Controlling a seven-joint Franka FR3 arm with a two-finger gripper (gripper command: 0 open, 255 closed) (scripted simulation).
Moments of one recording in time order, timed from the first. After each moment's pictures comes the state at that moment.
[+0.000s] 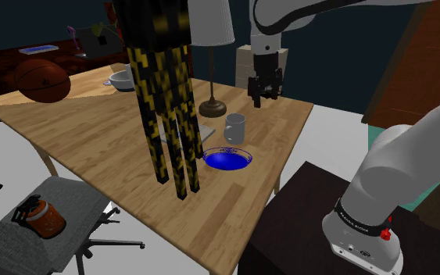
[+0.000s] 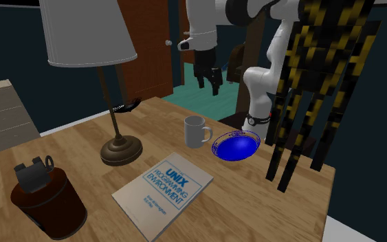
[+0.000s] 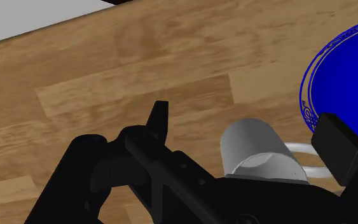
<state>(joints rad) -0.01 -0.44 -0.03 -2.29 -0.01 1.69 0.06</state>
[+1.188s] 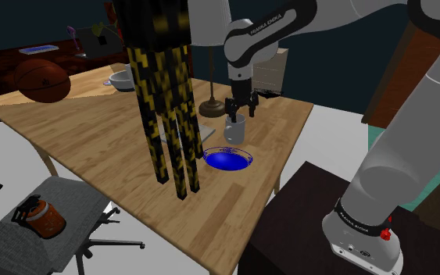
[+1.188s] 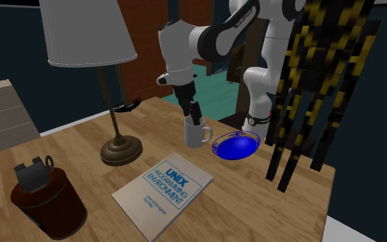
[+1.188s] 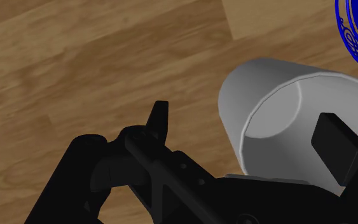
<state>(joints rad) -0.01 -0.09 -0.04 -2.20 0.06 1.92 0.11</state>
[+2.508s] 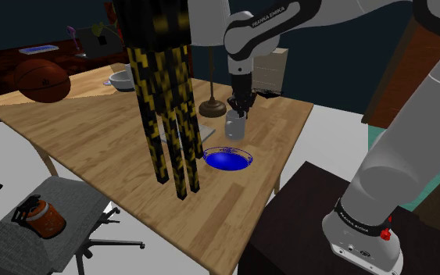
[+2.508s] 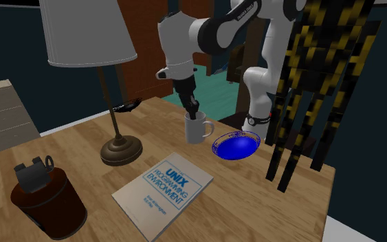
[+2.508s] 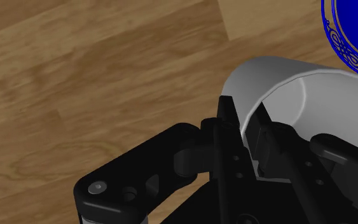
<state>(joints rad) -0.01 -0.11 -0.04 -2.16 0.06 1.87 0.11</state>
